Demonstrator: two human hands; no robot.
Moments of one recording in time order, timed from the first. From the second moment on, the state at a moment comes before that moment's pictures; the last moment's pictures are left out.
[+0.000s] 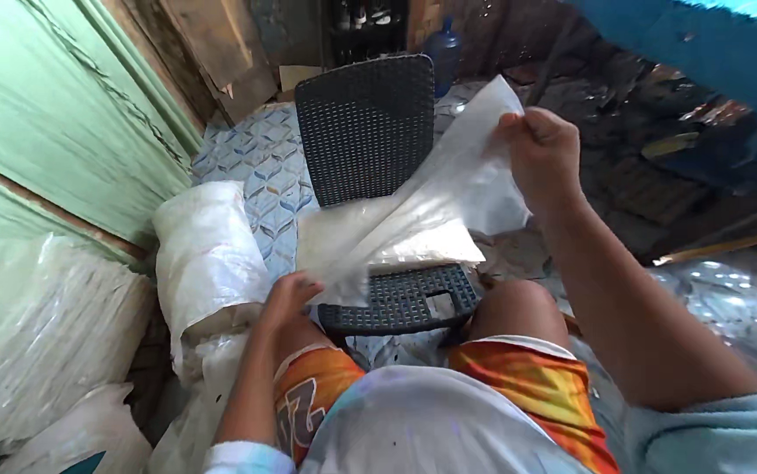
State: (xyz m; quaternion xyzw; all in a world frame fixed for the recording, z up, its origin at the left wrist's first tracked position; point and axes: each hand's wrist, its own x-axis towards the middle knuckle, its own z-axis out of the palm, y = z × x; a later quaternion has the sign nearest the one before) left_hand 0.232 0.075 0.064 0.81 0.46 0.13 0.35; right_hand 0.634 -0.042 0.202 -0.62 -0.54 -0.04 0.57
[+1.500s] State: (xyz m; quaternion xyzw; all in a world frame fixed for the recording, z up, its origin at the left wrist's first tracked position) left_hand 0.038 0.114 -0.110 0.64 0.69 -0.26 0.22; right_hand 0.731 -0.056 -0.001 -0.76 -0.05 0.11 0.63
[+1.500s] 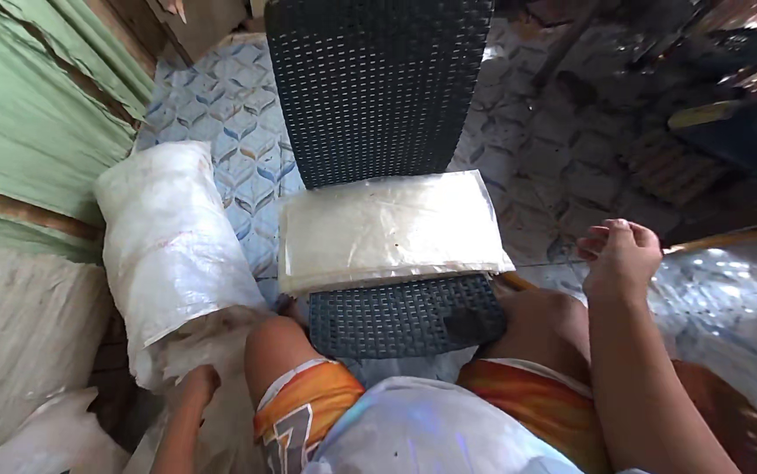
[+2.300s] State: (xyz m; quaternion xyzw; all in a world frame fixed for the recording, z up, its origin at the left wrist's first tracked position) left_hand 0.133 -0.036 0.072 0.54 0.62 0.53 0.21; right_hand 0.522 -0.104 0.099 -0.60 -0.55 0.28 0.51
